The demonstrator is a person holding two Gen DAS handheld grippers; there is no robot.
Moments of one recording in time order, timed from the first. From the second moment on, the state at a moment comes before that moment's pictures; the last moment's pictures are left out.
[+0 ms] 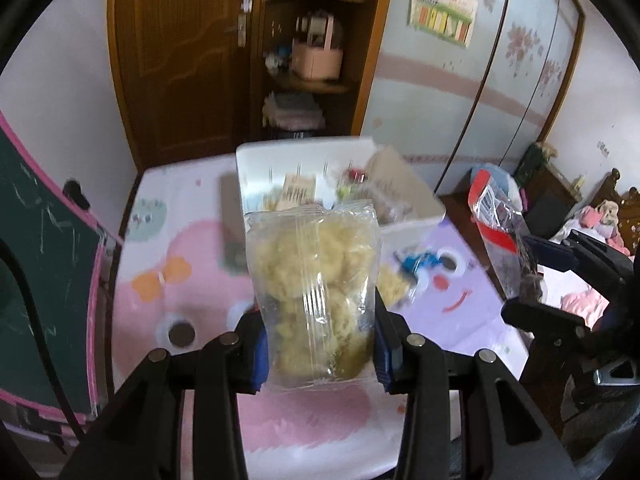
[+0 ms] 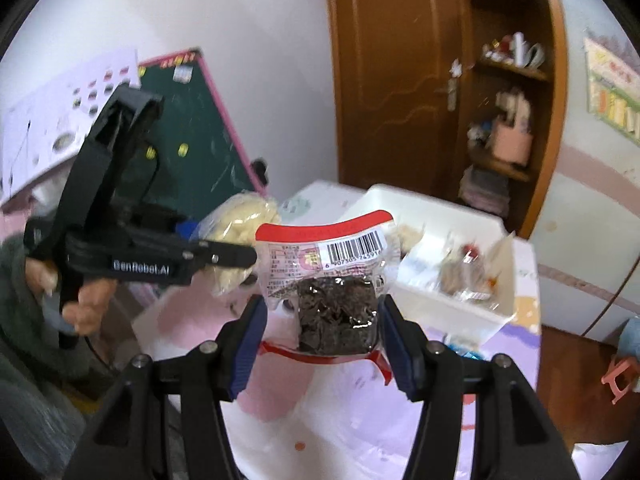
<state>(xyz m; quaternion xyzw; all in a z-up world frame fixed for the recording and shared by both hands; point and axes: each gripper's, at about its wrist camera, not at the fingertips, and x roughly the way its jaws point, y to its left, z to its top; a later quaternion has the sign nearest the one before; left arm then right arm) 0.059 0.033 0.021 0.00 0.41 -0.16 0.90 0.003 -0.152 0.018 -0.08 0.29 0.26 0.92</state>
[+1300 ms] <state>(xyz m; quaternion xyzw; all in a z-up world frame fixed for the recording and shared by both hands) 0.308 -0.034 -0.006 0.03 0.44 -0.10 0.89 0.259 -0.180 0.003 0.01 0.38 0.07 0.92</state>
